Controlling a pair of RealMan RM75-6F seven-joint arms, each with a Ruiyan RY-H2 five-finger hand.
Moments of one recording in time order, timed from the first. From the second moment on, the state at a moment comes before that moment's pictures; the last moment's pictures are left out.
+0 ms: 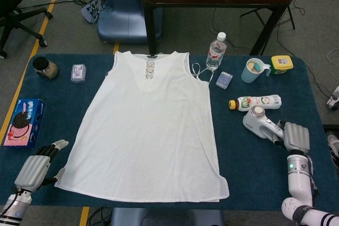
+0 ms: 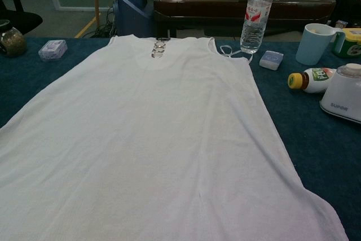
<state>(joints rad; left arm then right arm) -0.17 -1.15 0.04 -1.61 1.56 1.35 -0.06 0.36 -1.36 0.19 -1.48 -0.80 1.18 -0.37</state>
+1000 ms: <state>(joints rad) -0.18 -1.14 0.04 -1.65 1.56 1.34 -0.04 0.34 -1.43 0.10 -1.22 -1.46 1.28 0.23</state>
